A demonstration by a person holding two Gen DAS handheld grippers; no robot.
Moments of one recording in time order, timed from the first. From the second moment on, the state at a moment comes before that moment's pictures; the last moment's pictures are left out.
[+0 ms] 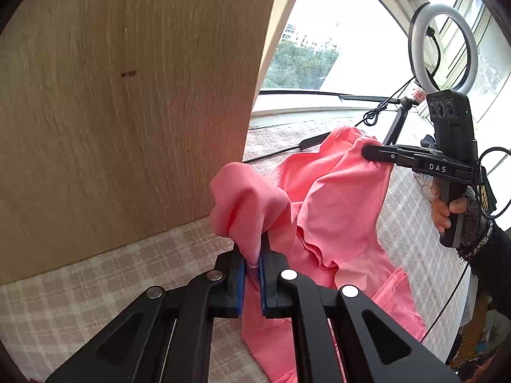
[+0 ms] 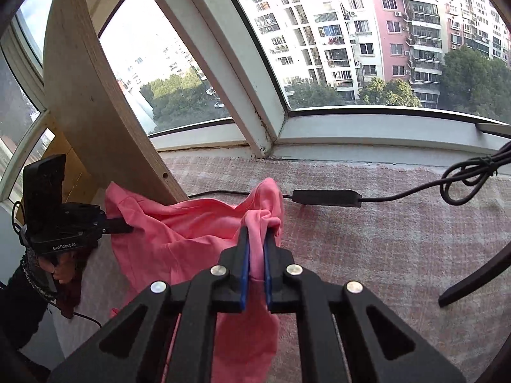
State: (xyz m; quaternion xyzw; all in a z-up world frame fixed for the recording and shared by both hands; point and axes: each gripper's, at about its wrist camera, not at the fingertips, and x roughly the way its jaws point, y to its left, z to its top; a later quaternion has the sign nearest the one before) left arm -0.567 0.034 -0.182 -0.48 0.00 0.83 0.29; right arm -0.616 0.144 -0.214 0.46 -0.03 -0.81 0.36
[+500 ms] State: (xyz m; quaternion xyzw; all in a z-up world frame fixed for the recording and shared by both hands) left arm -0.351 0.019 -0.212 -0.53 0.07 0.79 0.31; right arm -0.384 0.268 -0.228 0.43 0.04 -0.84 0.33
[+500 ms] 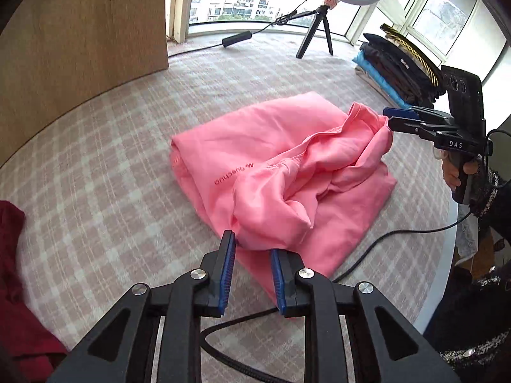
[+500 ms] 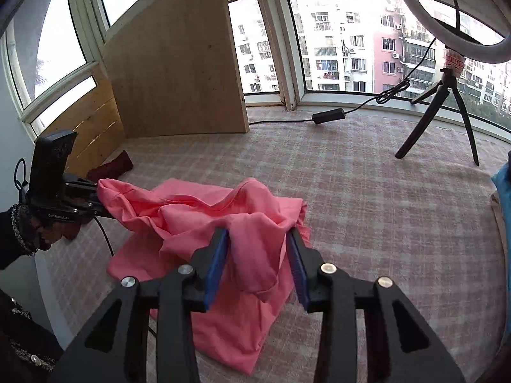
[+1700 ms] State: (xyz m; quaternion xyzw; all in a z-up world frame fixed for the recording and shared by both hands) left arm -0.311 -0.010 -0.201 -0.53 0.07 0.78 0.33; right arm -0.352 0.294 -0.224 0.50 0.09 -0.79 0.35
